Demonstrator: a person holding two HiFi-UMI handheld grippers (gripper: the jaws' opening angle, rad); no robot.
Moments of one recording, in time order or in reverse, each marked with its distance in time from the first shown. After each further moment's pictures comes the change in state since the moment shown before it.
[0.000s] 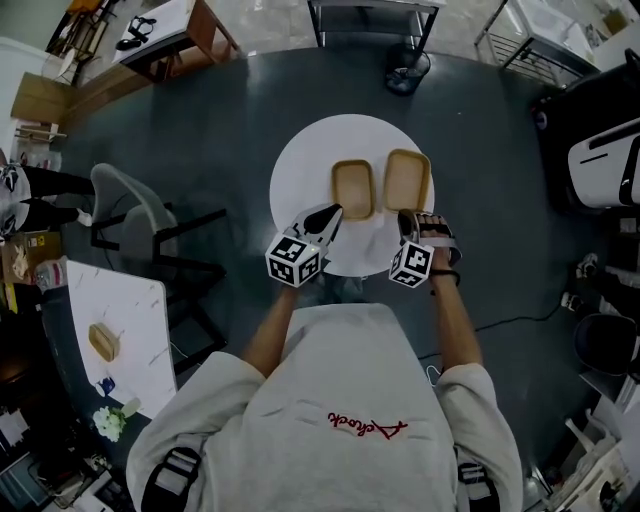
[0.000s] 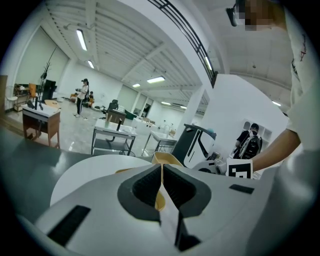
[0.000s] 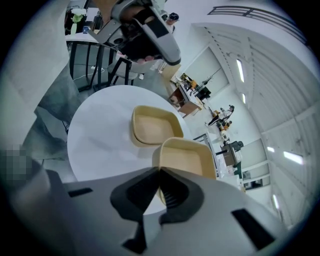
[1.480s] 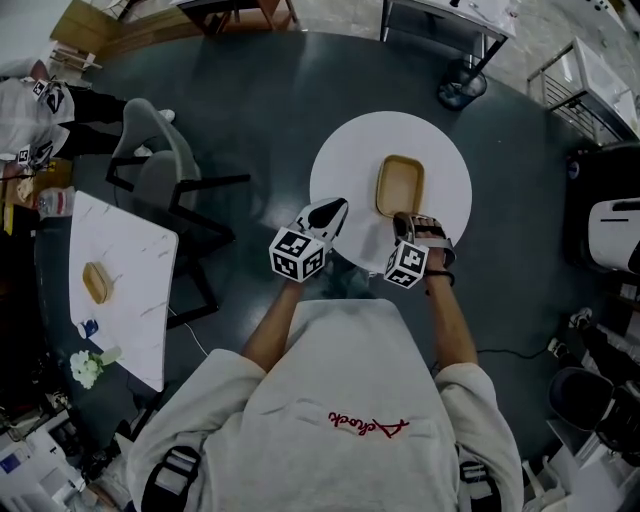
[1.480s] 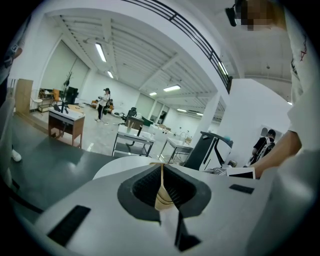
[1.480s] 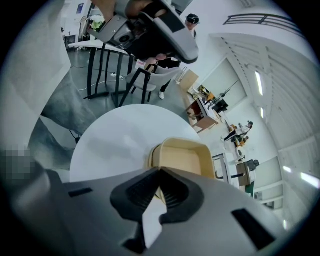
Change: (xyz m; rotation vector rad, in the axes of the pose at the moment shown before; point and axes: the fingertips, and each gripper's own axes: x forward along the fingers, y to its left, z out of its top) left arm -0.089 0.054 -0.006 -0.069 -0.092 0.190; right arm 0.023 0.047 0.108 -0.138 -0.120 0.138
